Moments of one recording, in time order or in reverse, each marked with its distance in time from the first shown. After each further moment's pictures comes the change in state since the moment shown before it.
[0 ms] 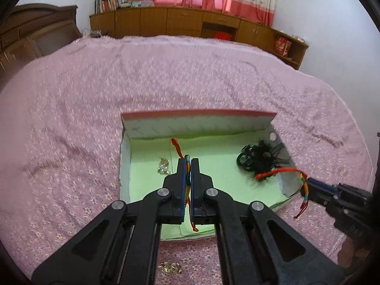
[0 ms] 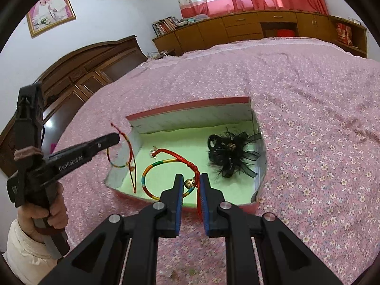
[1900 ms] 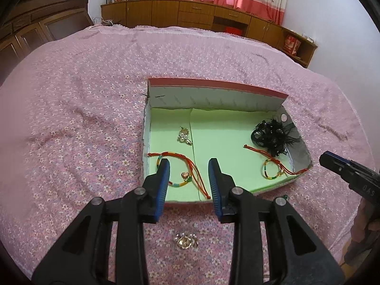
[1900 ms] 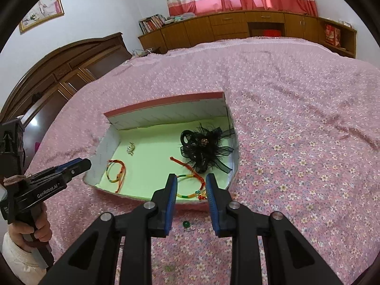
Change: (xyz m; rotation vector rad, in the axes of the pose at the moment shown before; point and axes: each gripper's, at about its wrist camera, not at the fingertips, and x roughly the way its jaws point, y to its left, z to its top) left arm -0.025 0.021 -0.038 -0.049 0.029 0.026; right arm -0.008 -0.013 -0.006 0.005 0.003 -0.098
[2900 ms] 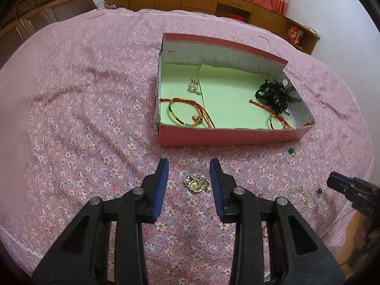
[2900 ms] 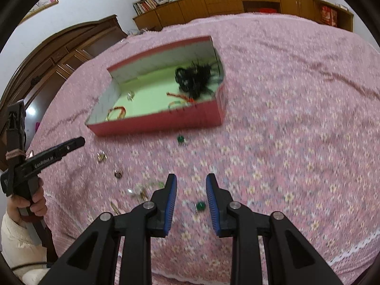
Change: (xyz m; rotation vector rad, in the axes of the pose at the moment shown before) left arm -0.005 0.014 -0.061 -0.021 0.095 -0.001; right arm -0.026 -0.007 -0.093 0.034 0.152 -0.012
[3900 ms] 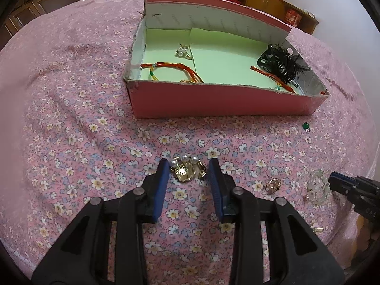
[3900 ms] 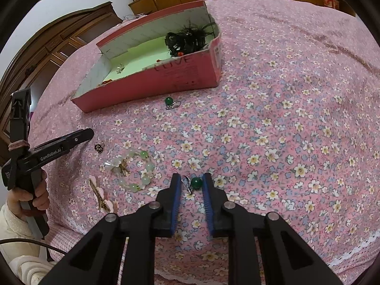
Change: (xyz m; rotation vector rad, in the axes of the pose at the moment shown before) left arm 0.052 -0.016 -0.021 0.042 0.073 -0.003; right arm 0.032 -0.009 -0.024 0.011 0.081 -0.004
